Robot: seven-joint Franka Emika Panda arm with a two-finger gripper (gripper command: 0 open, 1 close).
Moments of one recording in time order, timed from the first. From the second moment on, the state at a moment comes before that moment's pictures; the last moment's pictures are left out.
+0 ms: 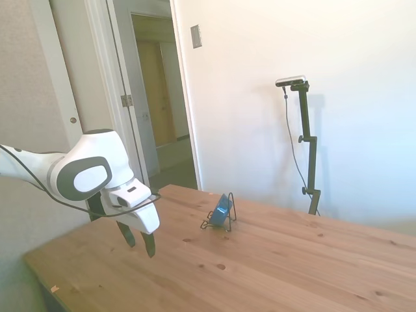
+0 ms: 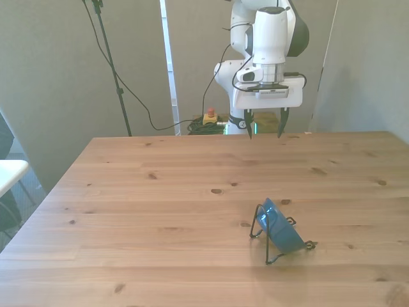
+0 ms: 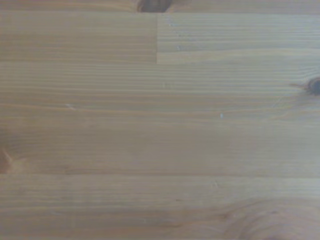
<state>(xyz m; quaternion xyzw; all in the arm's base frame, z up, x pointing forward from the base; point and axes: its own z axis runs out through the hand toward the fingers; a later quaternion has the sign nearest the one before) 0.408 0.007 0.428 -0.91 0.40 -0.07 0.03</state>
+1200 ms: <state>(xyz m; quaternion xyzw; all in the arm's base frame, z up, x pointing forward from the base) 0.591 -0.019 0.456 -0.91 0.40 -0.11 -0.03</state>
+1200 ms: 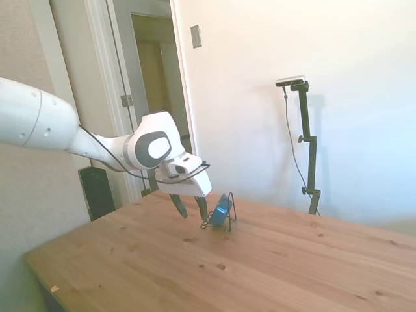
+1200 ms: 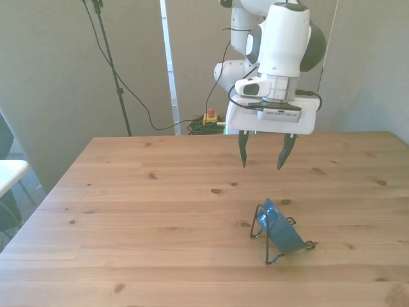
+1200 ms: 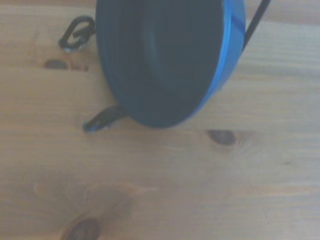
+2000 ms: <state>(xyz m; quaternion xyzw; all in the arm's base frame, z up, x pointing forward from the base) 0.699 0.008 0.460 -0.89 0.43 -0.14 -0.10</state>
